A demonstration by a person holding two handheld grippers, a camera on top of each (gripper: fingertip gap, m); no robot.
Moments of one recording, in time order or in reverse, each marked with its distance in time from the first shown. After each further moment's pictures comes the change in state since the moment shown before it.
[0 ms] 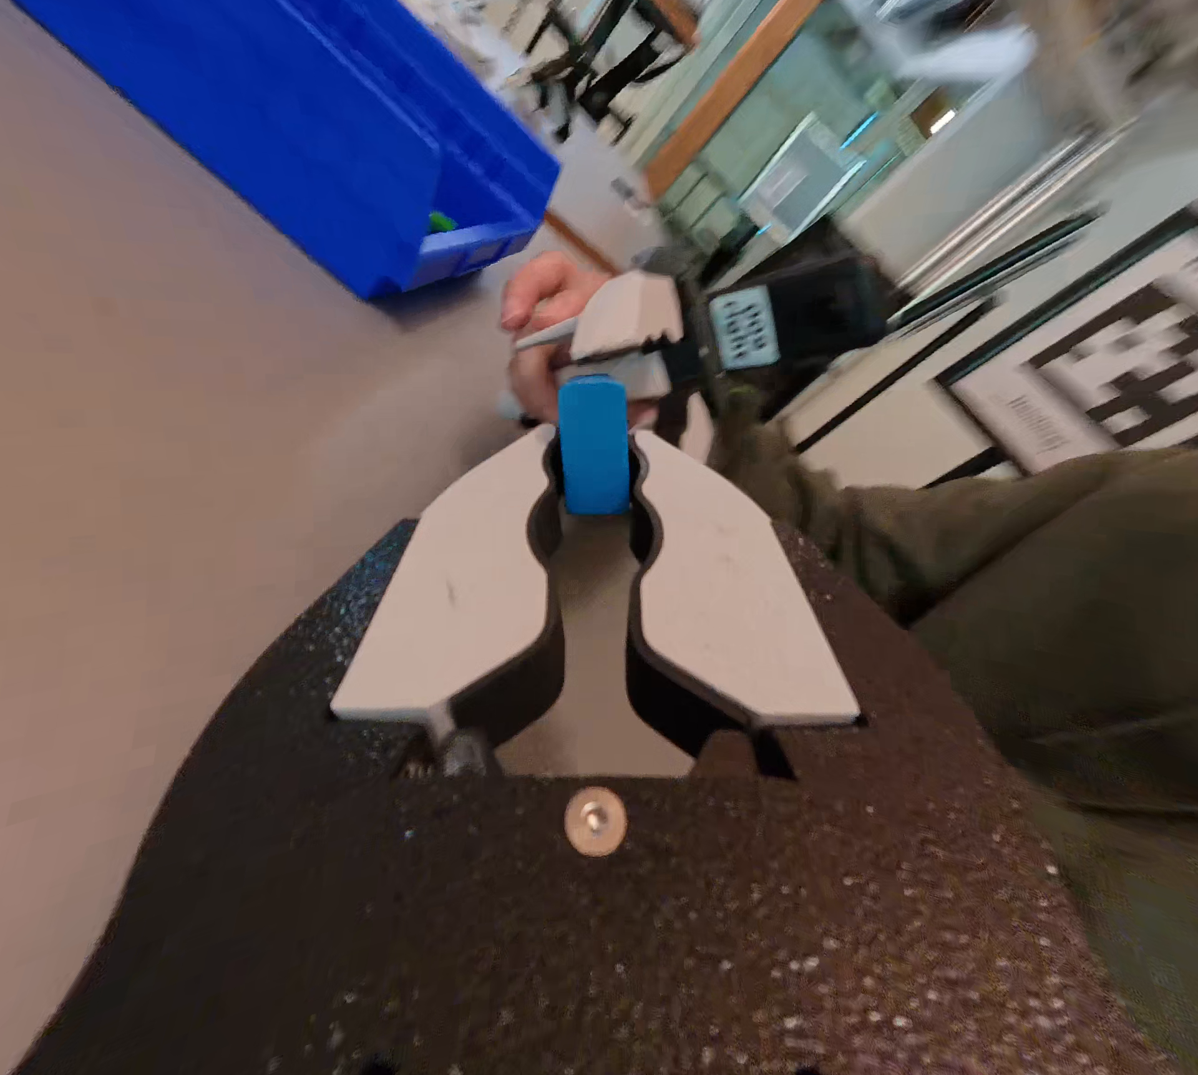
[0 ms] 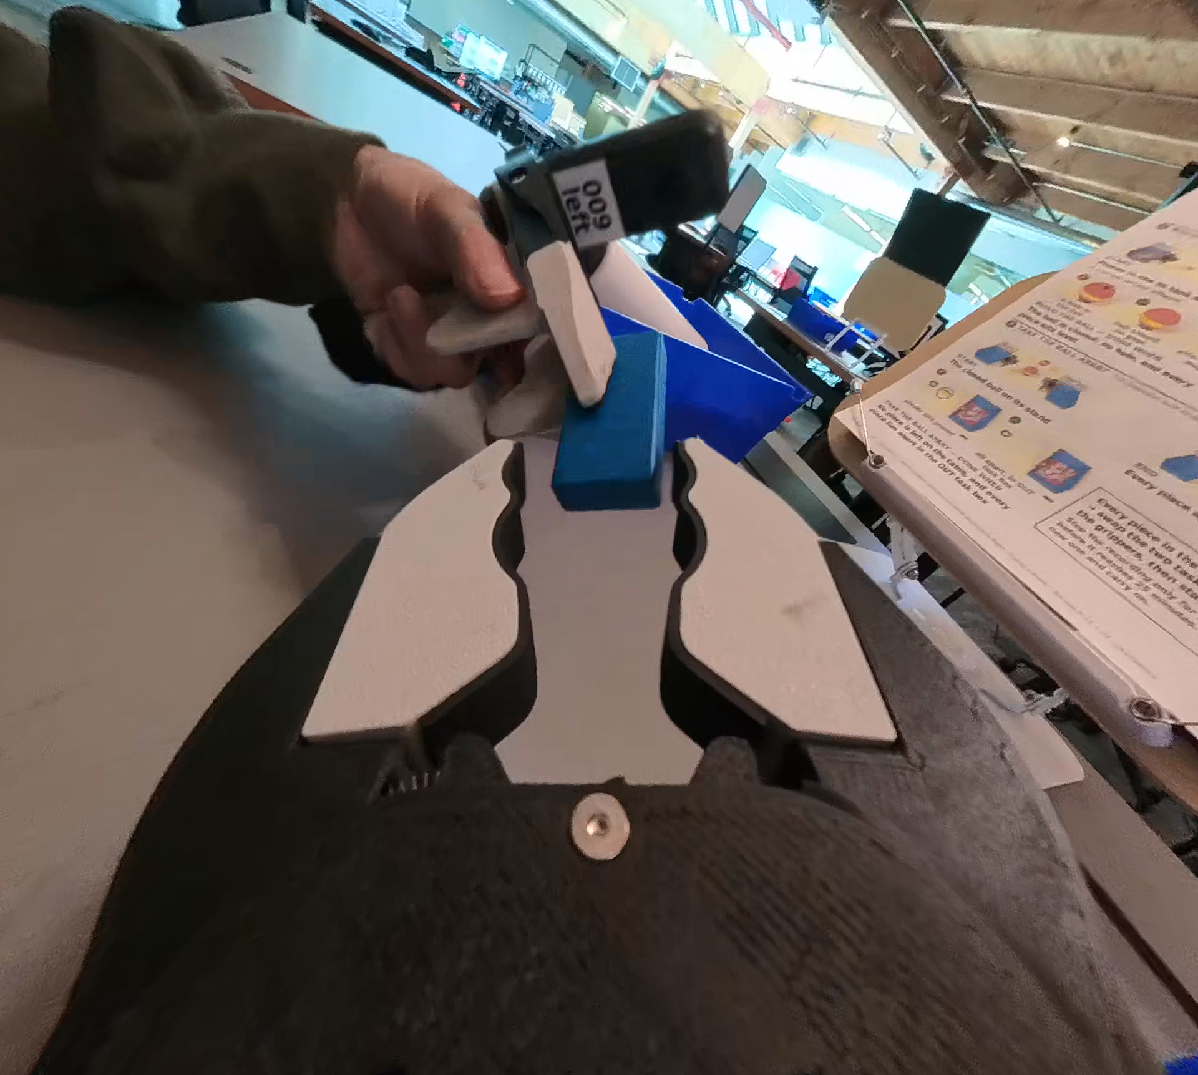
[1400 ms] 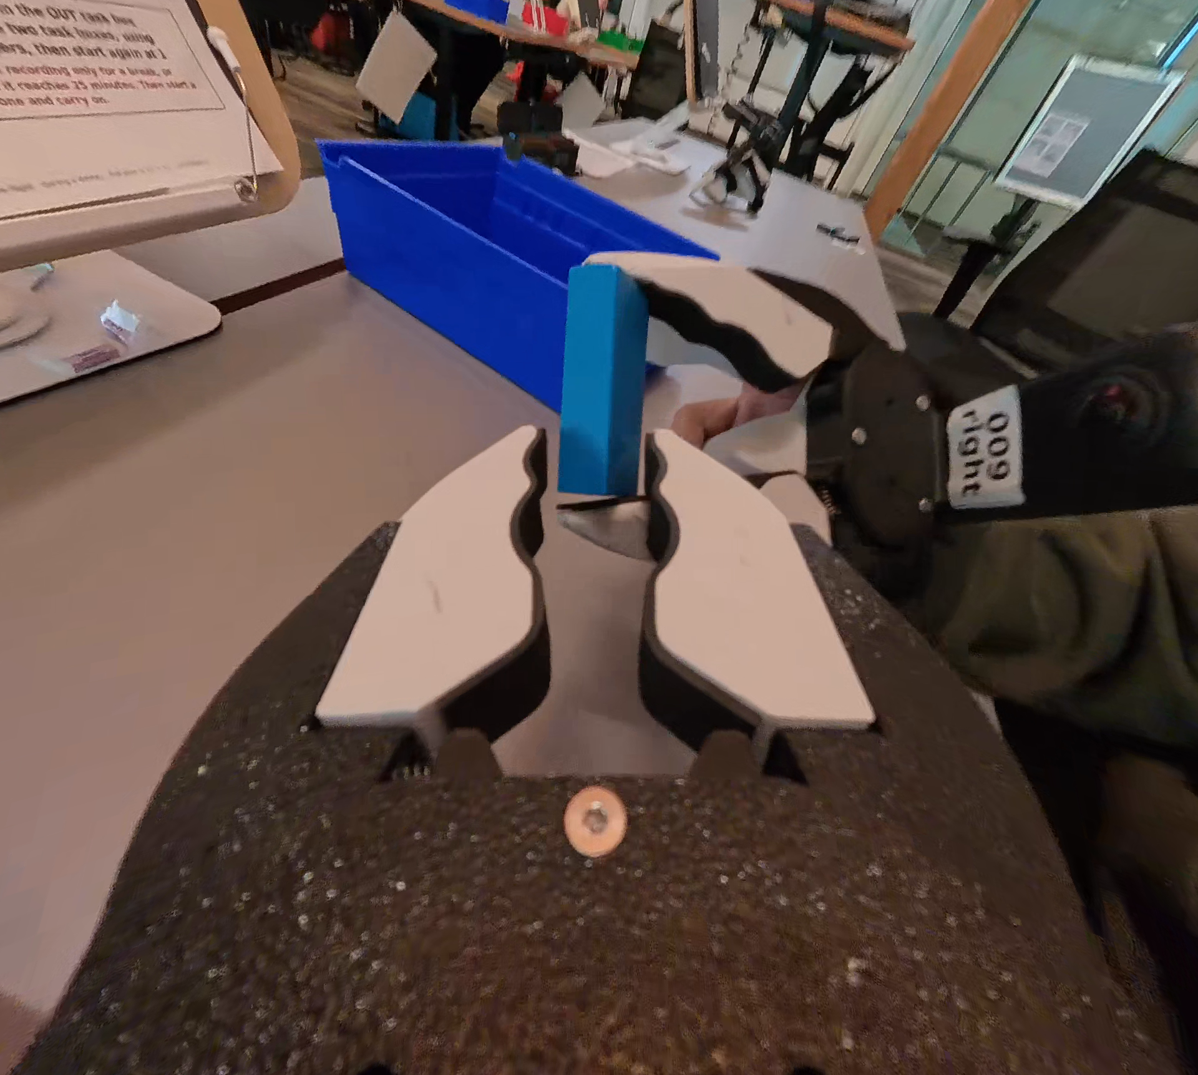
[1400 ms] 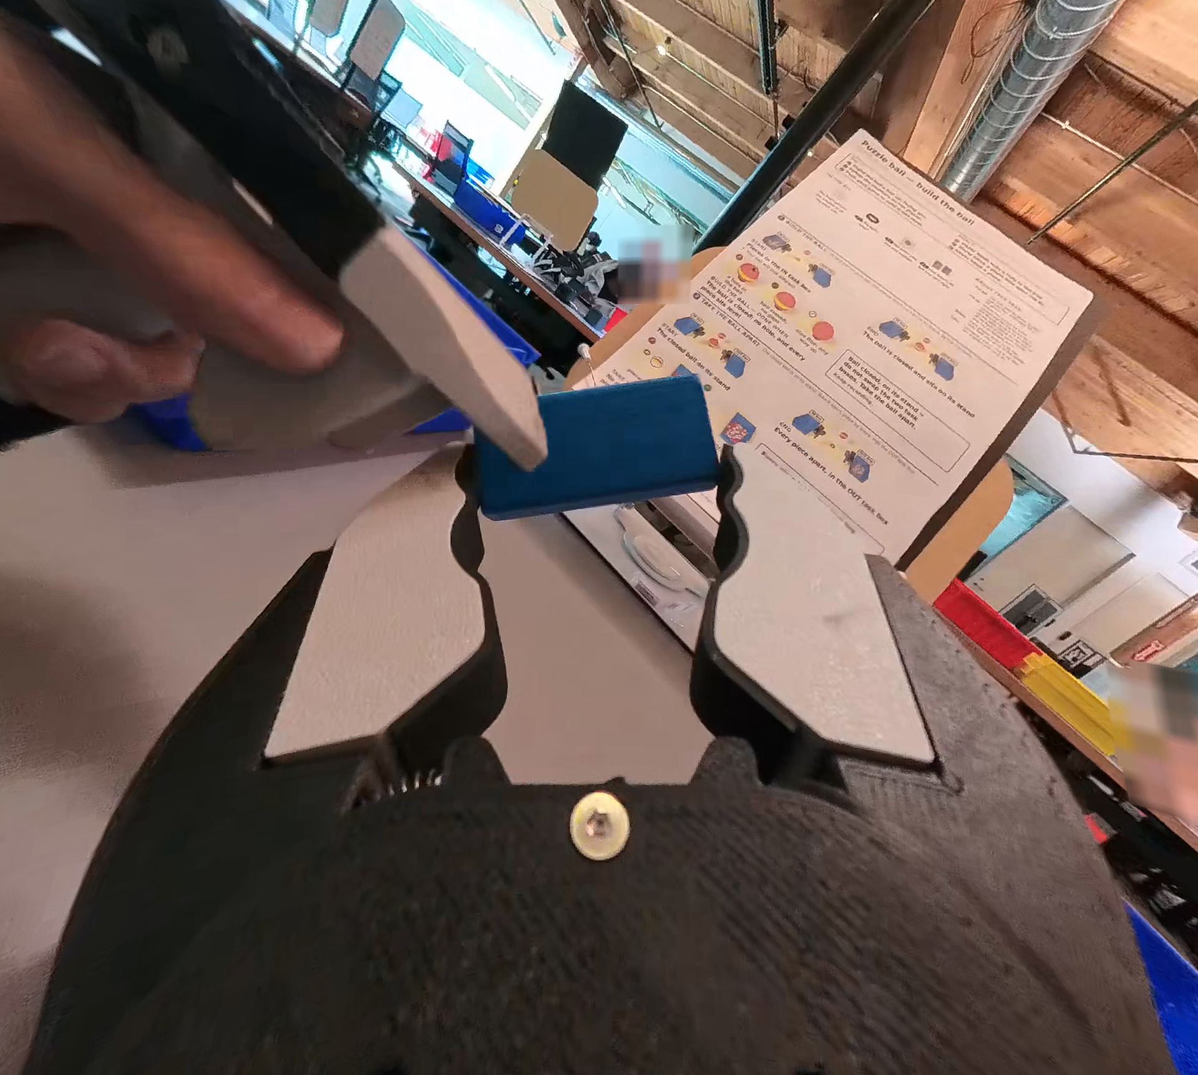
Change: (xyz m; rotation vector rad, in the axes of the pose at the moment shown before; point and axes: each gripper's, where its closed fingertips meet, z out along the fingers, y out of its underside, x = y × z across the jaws) left arm -0.003 -0.042 -0.028 0.120 -0.355 0.375; right arm 0.055 -0.020 0.044 -0.215 0.581 -0.206
